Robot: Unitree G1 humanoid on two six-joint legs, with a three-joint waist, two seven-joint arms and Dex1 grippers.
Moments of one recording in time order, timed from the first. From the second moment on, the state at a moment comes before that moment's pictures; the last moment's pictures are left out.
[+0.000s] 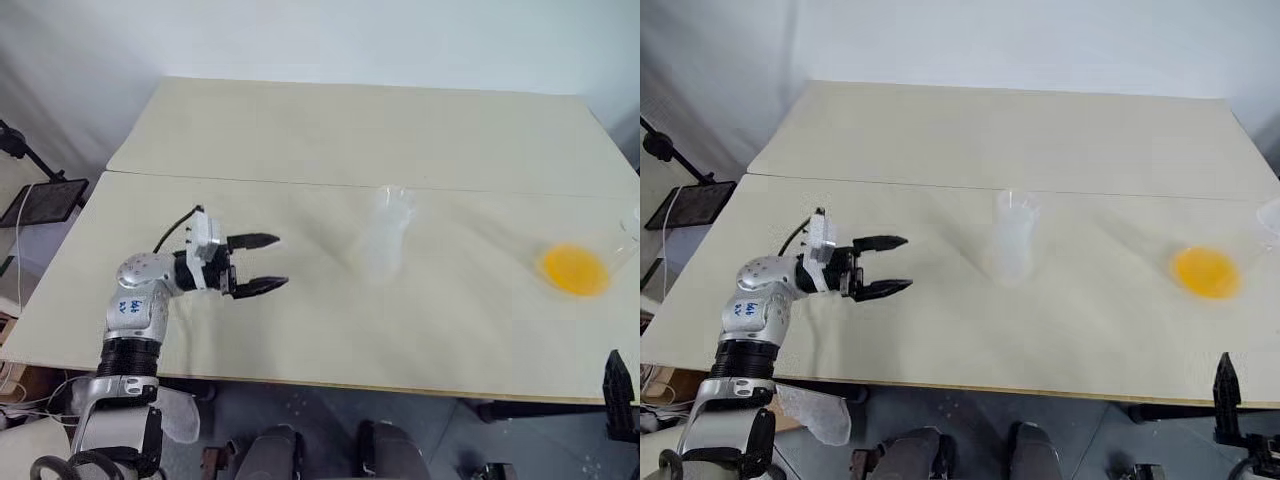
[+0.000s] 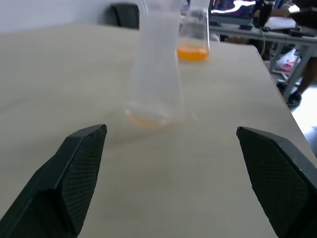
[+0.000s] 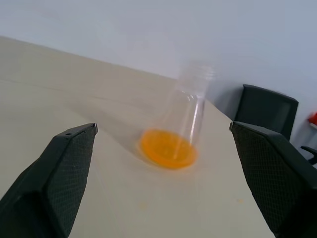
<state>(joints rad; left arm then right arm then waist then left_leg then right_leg) -0.58 0.47 0.14 0.28 -0.39 0.14 -1.28 0.73 -0.08 -0.69 -0.45 0.51 -0.43 0.46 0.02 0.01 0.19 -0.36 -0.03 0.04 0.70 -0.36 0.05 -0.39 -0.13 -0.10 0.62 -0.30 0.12</state>
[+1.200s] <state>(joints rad) -0.50 0.47 0.11 0.09 -0.47 0.20 -1.15 -0.11 -0.63 -0.67 -0.06 0.66 0.29 0.17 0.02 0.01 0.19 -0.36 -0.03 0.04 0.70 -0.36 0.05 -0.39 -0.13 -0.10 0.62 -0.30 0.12</state>
